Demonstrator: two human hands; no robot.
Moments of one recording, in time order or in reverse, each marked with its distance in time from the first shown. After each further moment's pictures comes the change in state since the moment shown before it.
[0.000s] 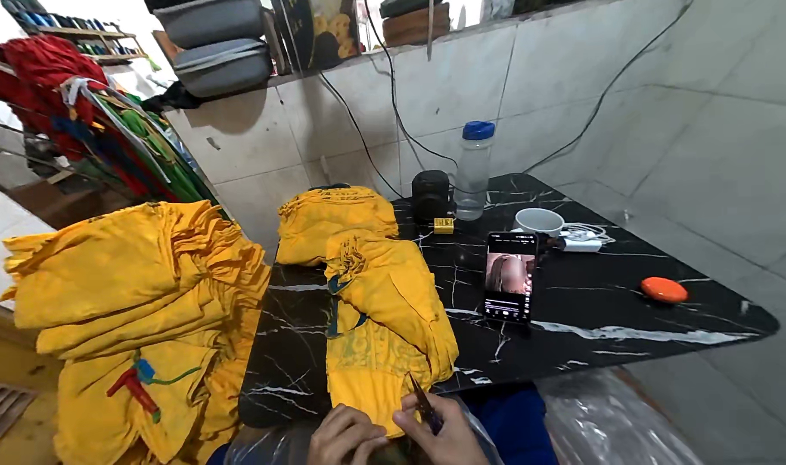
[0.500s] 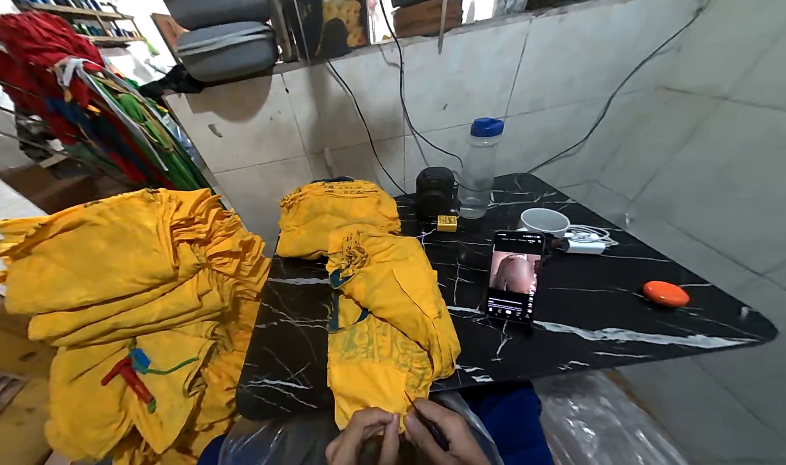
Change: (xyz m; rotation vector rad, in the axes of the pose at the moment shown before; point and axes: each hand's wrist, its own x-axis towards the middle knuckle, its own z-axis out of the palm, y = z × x) left_hand 0.008 0.041 0.050 -0.240 0.453 -0.101; right_hand -0.011 -0.004 -0.008 -0.167 -0.150 -0.154
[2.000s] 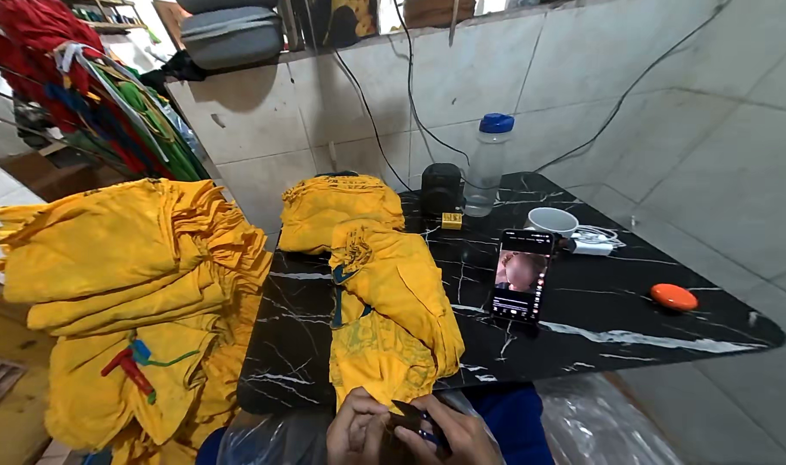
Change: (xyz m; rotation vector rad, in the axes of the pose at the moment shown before) left_hand 0.005 -0.013 -0.008 -0.333 -0.045 -0.137; right_hand -0.004 -0.014 0.000 -0.419 0.120 -0.124
